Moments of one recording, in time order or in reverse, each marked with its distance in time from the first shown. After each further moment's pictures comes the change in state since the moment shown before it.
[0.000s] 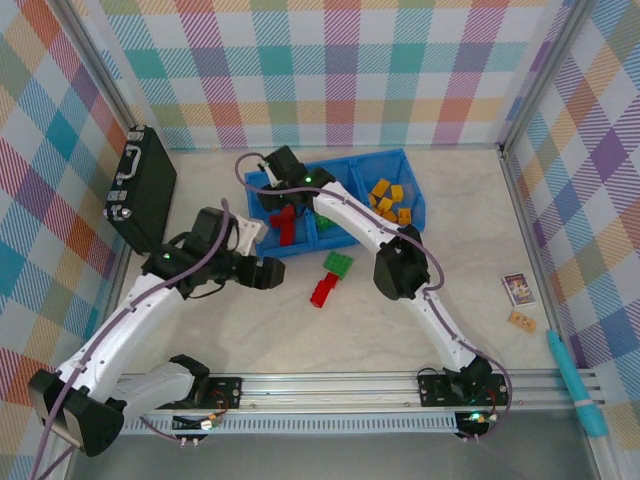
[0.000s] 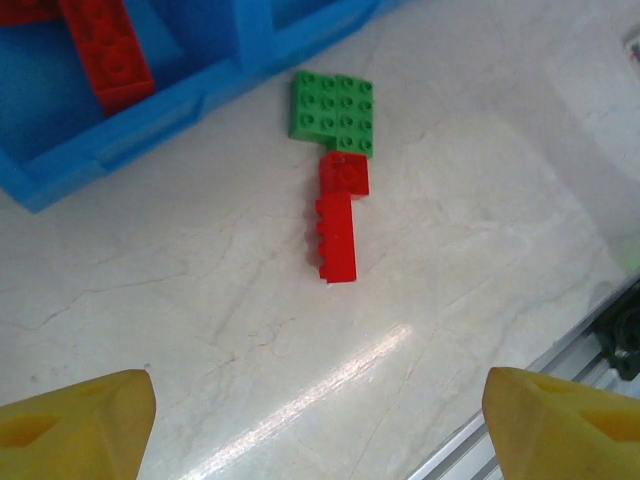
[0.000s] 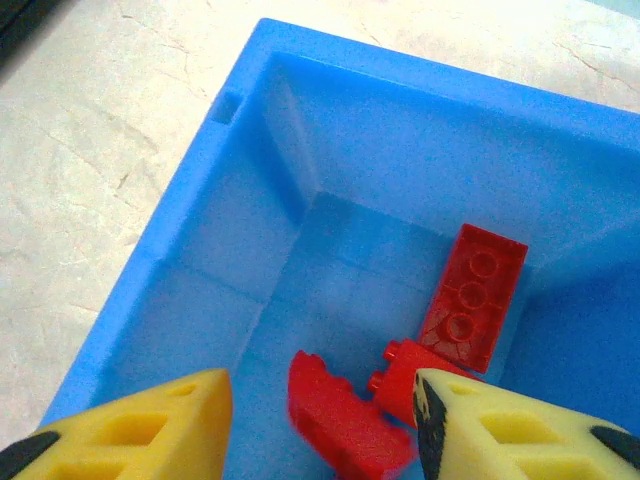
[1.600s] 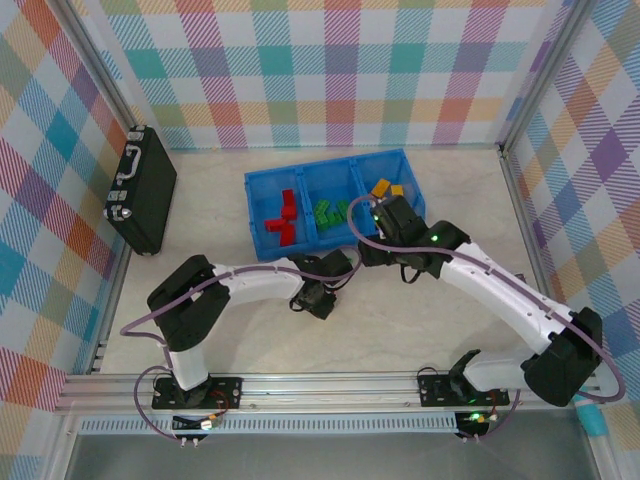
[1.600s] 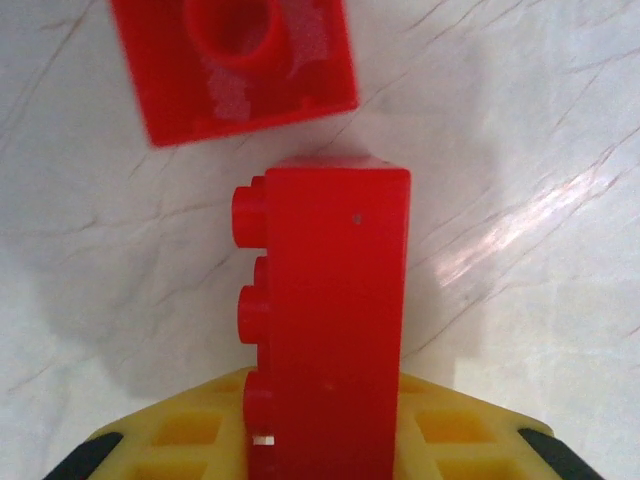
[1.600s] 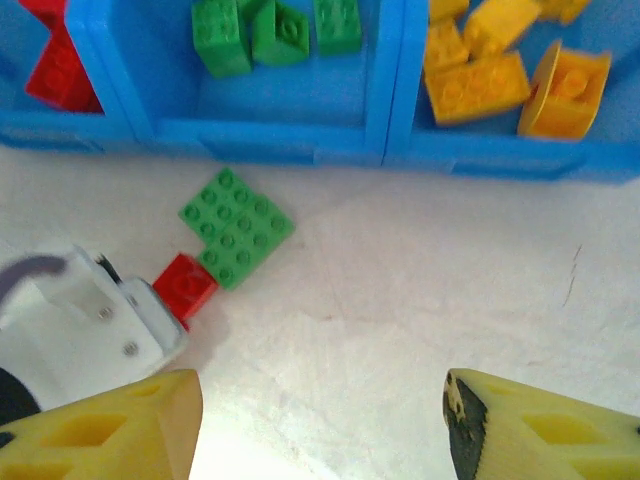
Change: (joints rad) left arm -0.456 0.735 0.109 0.165 -0.391 -0.132; right arm -0.064 -1.227 -1.331 -0.088 0.154 0.221
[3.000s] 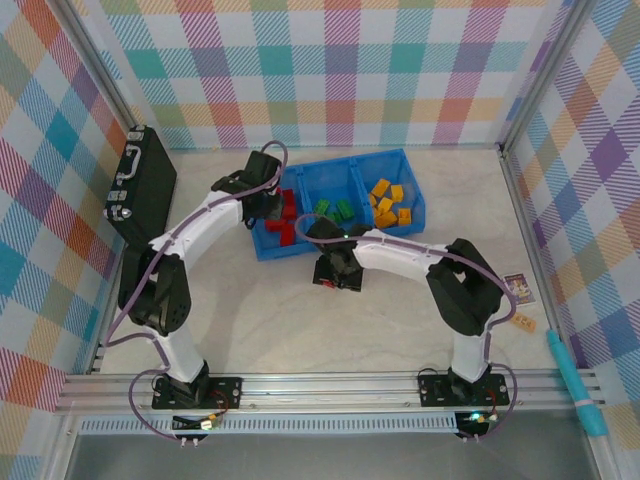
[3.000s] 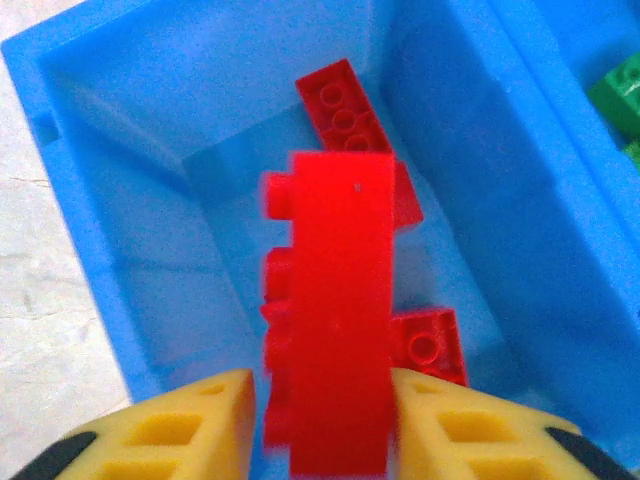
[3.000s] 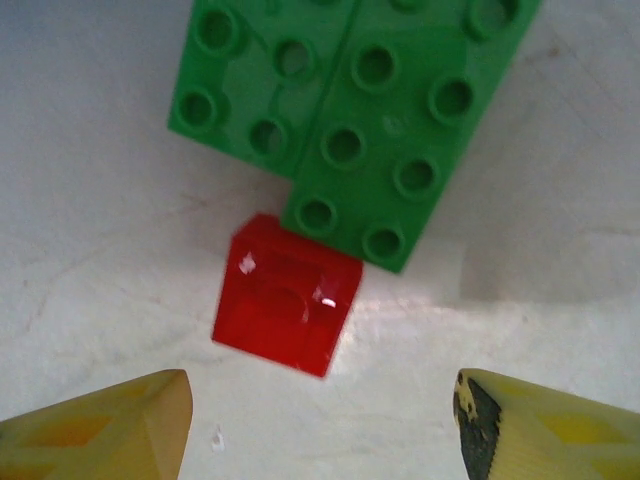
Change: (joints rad) left arm 0.554 -0.020 0.356 0.027 -0.061 0.241; right arm 0.140 0.600 0.167 0.070 -0.156 0.587
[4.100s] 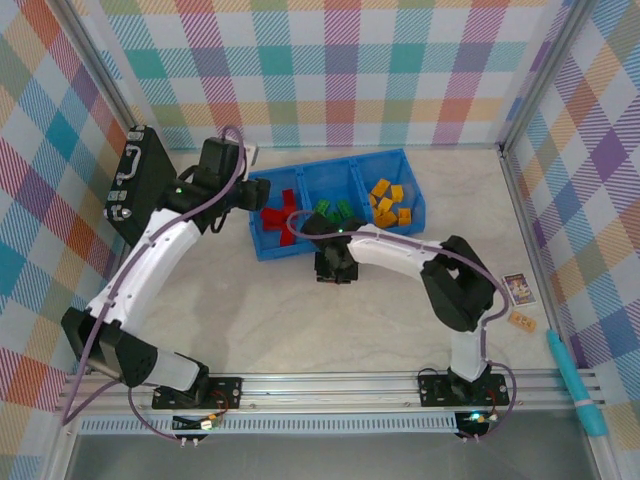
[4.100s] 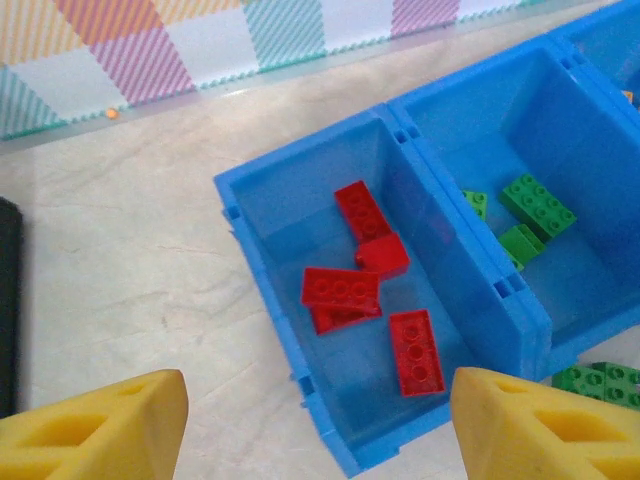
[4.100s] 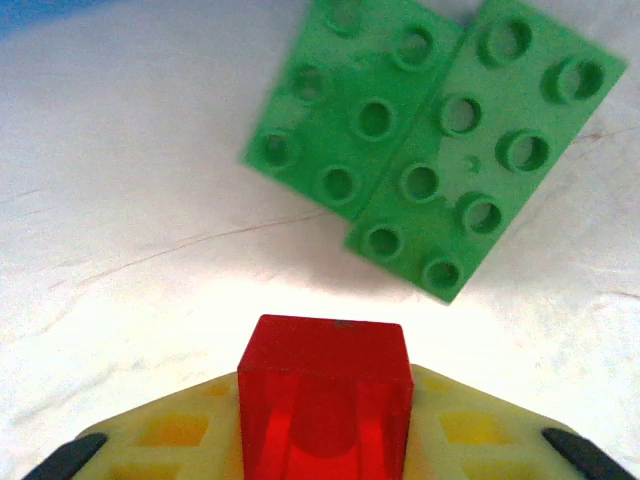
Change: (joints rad) left arm 0.018 -0.365 0.044 -0.145 -0.035 0.051; right arm 0.006 0.019 0.096 -0.055 0.009 -0.135
